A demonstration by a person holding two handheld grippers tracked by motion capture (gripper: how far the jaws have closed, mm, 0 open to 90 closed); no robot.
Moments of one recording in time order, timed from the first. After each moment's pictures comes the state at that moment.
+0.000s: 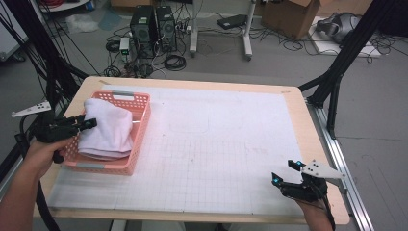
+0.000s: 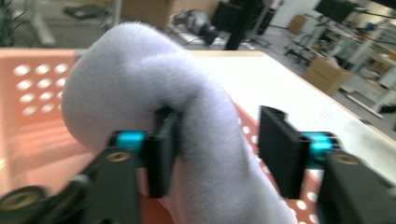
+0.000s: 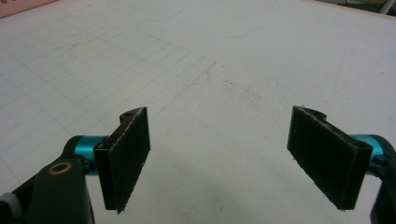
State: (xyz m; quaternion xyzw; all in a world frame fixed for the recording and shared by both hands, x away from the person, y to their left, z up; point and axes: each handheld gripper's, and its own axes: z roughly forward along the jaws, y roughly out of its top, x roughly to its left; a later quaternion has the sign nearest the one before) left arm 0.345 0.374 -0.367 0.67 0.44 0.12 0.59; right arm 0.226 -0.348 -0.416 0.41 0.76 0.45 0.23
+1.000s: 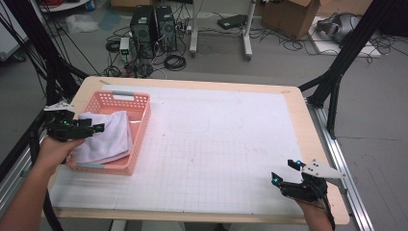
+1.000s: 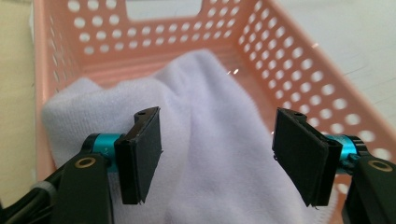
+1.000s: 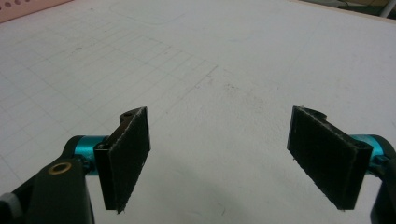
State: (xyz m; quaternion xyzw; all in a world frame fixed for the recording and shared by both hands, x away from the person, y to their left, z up) left arm 0.359 0.333 -0.371 0.74 0.52 0.17 0.40; right arm 0.226 -0.347 -0.414 0.41 0.76 0.45 0.23
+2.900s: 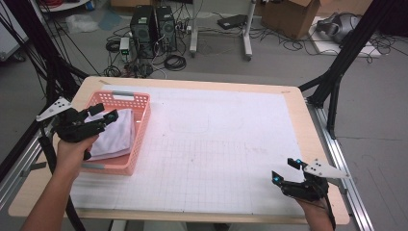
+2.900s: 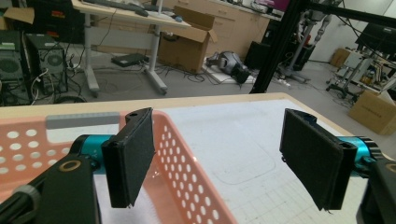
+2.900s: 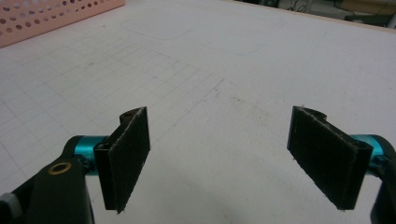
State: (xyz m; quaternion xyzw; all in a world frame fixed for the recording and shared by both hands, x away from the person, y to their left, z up) left arm 0.318 0.277 -0.333 0.63 0.43 0.22 0.61; right arm 0.227 -0.348 -0.410 0.40 0.75 0.48 0.23
